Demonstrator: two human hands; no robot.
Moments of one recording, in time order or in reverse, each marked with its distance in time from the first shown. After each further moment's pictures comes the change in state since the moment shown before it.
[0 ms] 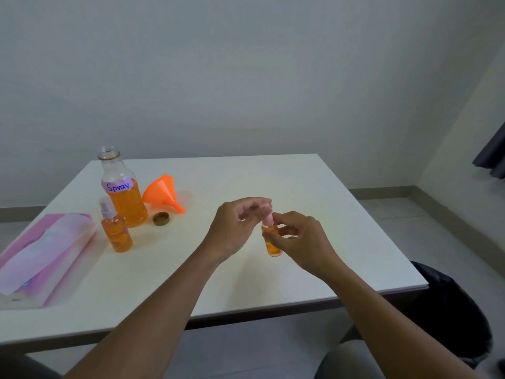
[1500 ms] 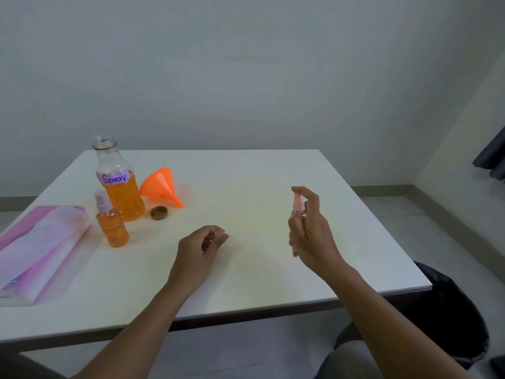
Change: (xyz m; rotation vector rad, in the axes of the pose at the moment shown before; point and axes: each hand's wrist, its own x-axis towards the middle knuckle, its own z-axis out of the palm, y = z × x) left_hand -0.034 -0.099 -0.032 0.199 0.250 -0.094; right_hand 0.008 0.012 0.004 -0.149 0.127 -0.026
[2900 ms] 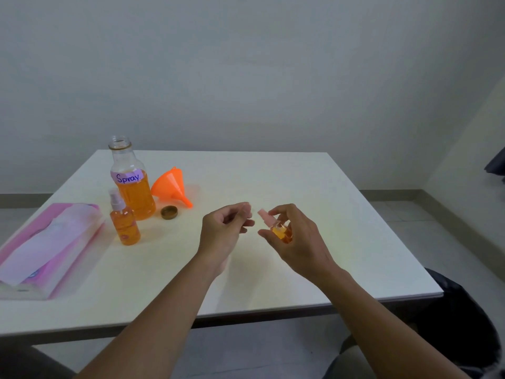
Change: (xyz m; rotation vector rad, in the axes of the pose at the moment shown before) left_hand 0.019 0.064 0.012 -0.565 0.036 -0.259; right_hand -0.002 -0.012 0.027 -0.175 -0.062 -0.118
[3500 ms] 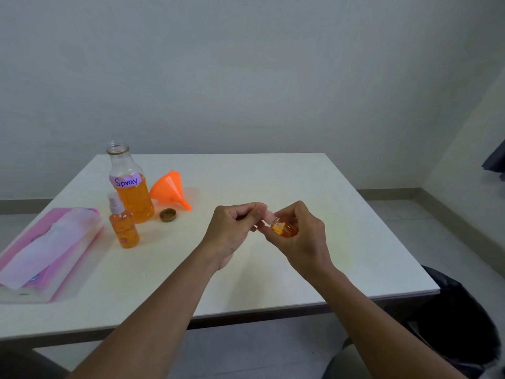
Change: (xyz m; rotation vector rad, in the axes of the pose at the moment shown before) left_hand -0.008 0.023 0.010 0.104 -0.285 0.081; right_hand -0.006 -0.012 -0.008 0.288 0.190 0.028
